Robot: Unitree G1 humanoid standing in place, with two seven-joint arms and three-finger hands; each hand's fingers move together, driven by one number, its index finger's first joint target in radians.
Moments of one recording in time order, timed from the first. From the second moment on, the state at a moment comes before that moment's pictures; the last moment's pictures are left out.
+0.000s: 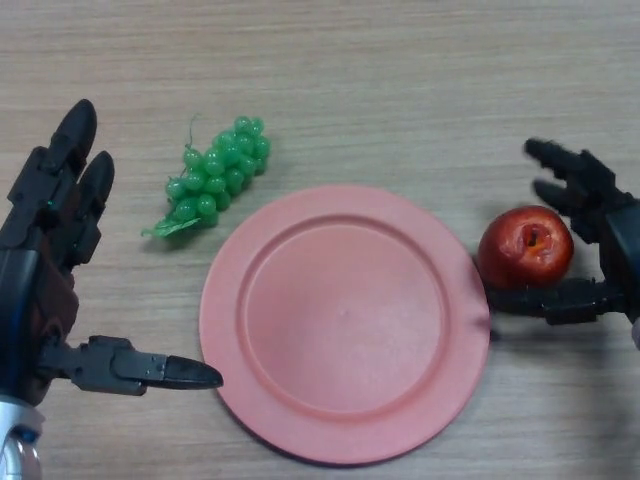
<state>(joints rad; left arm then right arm) 0.14 0.20 0.17 -0.55 -0.16 0.13 -0.16 -0.29 -0.31 -0.07 0.41 -0.07 -0.29 0.16</state>
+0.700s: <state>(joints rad) 0.09 0.21 0.21 -0.59 -0.17 0.11 -0.16 -0.14 -0.21 0.06 -0.26 -0.02 0.19 0.14</state>
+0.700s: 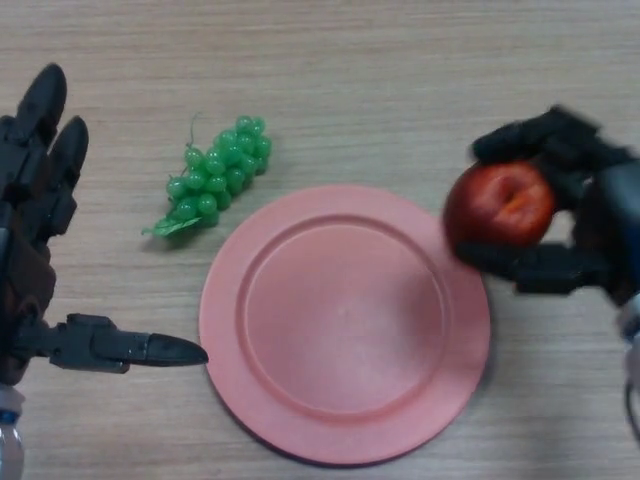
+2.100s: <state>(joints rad) 0.11 0.21 0.25 -0.64 -0.20 0.12 -0.18 -0.10 -0.19 0.23 -0.50 0.11 0.33 -0.03</state>
